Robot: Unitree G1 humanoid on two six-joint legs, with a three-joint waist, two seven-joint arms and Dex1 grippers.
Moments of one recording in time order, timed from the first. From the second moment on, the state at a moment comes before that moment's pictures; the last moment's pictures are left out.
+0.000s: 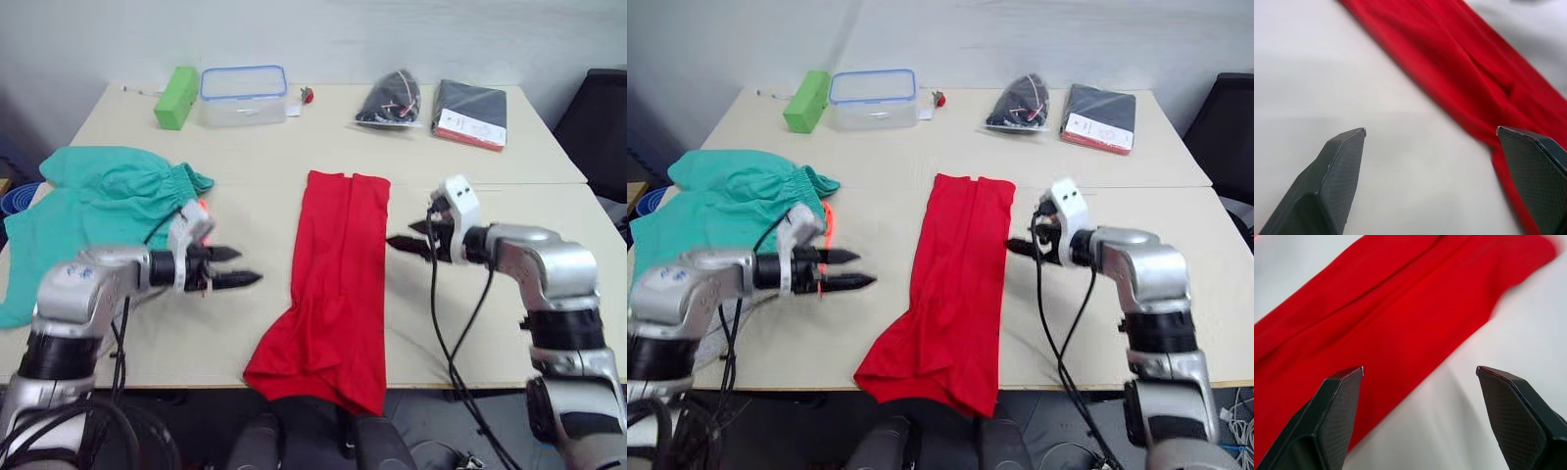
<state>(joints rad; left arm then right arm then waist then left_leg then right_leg) -0.65 0.72 0.00 0.07 -0.47 0.98 -0.91 -0.54 -0.60 -0.08 -0.21 0.37 1.18 0.78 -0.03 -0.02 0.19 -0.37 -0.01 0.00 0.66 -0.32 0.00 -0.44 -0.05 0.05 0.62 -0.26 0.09</state>
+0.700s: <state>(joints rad) -1.07 0.41 -0.19 0.91 -0.16 0.52 -1.03 -0.22 -0.54 -0.16 -0.58 0.62 1.46 0.66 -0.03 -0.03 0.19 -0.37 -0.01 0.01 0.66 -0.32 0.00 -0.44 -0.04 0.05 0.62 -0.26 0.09</state>
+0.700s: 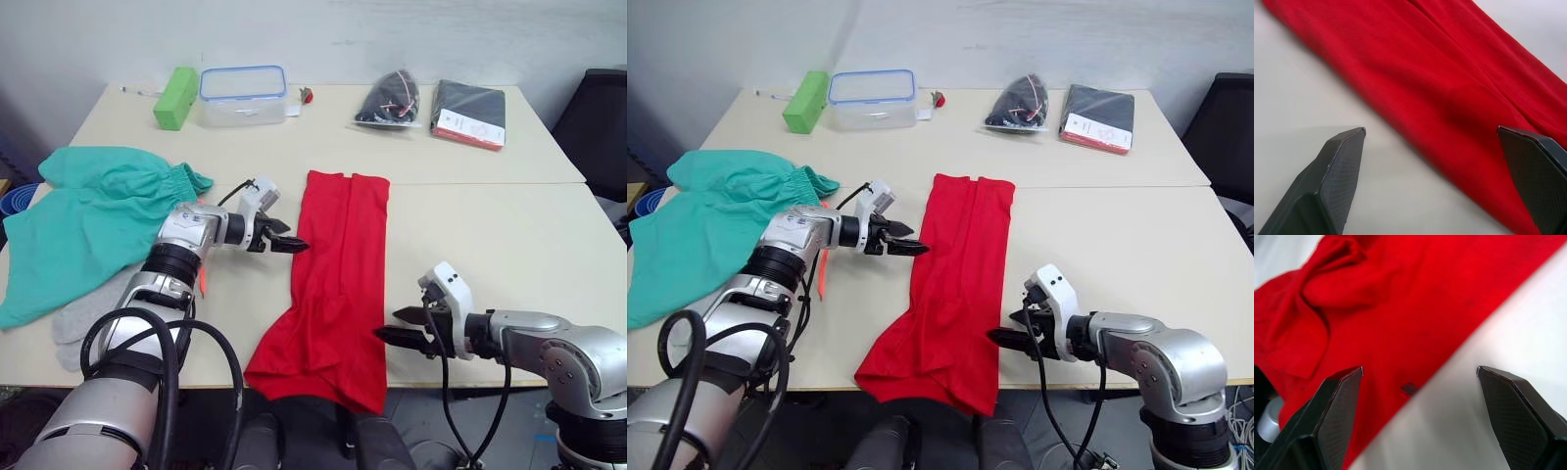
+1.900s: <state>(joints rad) -0.77 0.47 -0.09 0.43 -0.17 0.72 -0.98 -0.50 -0.89 0.22 -0.02 0.54 1.04 1.08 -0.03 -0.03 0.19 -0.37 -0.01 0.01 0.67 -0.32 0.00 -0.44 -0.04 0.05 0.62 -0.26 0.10</state>
